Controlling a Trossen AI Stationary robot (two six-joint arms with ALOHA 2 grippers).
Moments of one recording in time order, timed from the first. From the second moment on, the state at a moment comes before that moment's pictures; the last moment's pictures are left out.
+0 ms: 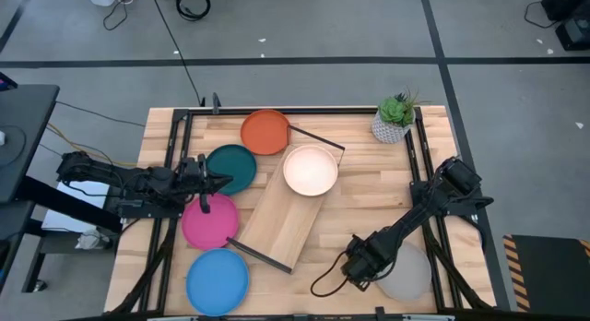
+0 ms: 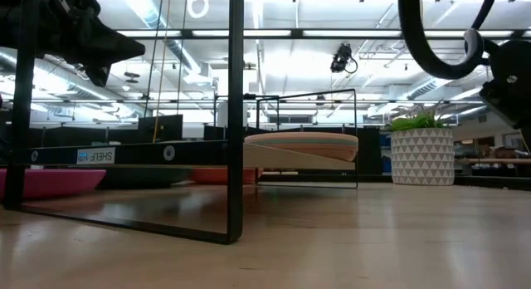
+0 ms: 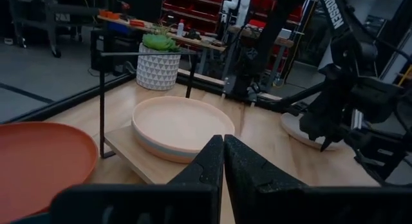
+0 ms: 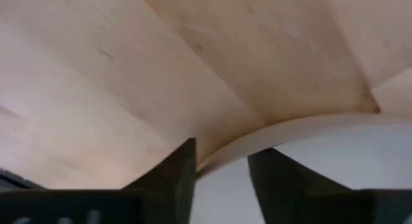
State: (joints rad) left arm -0.24 0.31 0.15 0.12 -0.47 -0.27; right arm 0.66 1.88 1.12 -0.78 -0.29 1.42
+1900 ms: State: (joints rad) left arm -0.24 0.31 0.15 0.01 -0.47 -0.59; right arm 0.14 1.88 1.69 -1.24 0.25 0.00
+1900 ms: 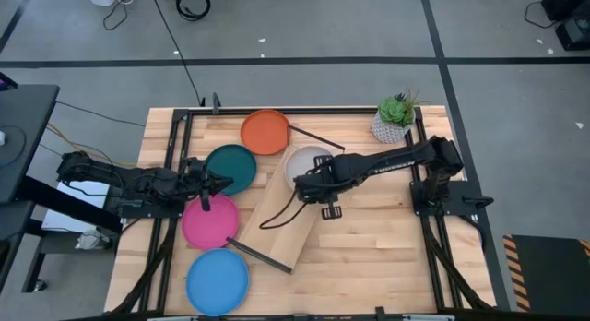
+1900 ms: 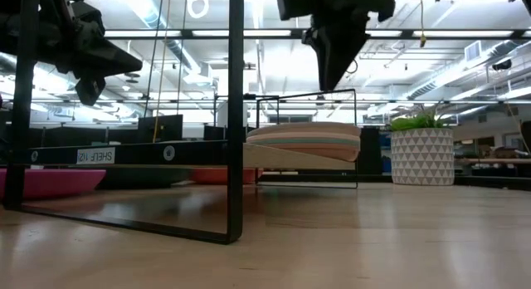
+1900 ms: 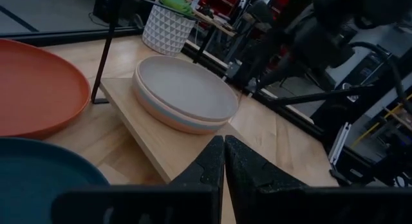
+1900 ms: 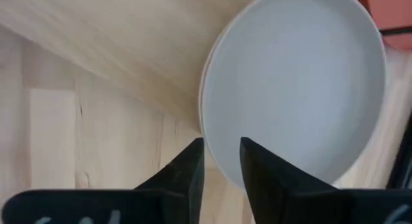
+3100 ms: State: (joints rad) left arm -0.24 0.31 0.15 0.02 -0.45 -0.41; right arm 0.38 1.51 0.98 -0.77 0.64 0.45
